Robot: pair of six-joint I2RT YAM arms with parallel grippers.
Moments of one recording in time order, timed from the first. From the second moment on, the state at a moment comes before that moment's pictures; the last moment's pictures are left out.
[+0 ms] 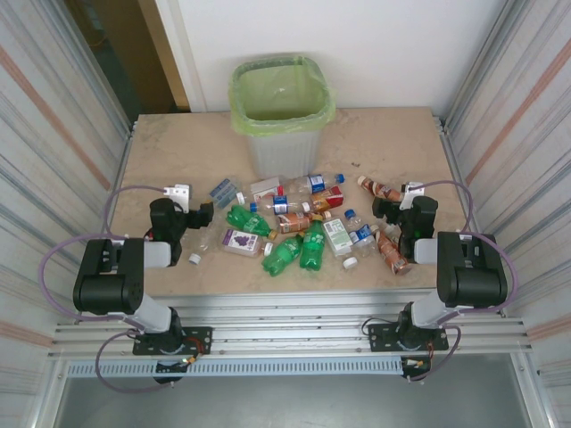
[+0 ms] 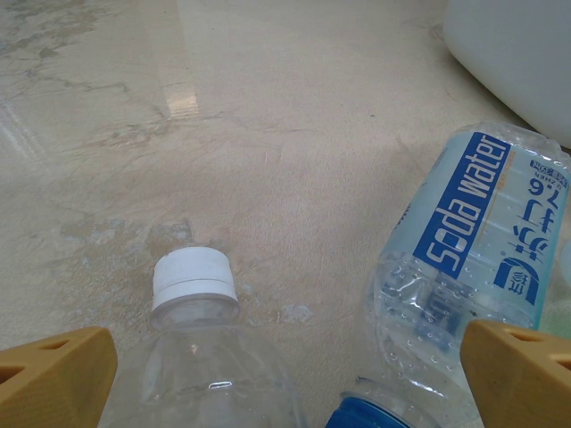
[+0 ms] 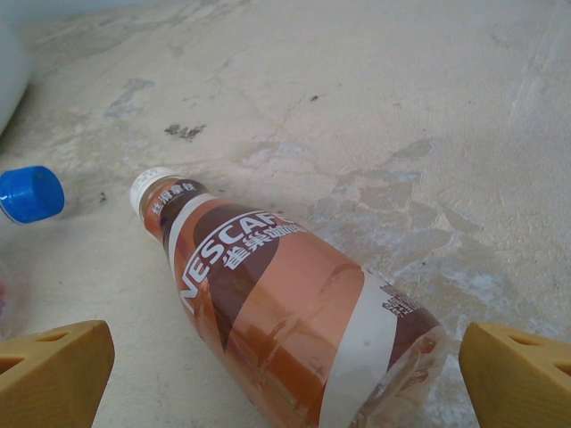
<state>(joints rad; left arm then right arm) 0.00 1.52 0.40 0.69 0.10 0.06 -0.08 1.54 0.39 0.73 -0.11 0.09</state>
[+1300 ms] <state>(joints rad) 0.02 1.15 0.55 0.28 0.10 0.01 -0.09 1.32 0.47 0.43 -0.05 0.11</state>
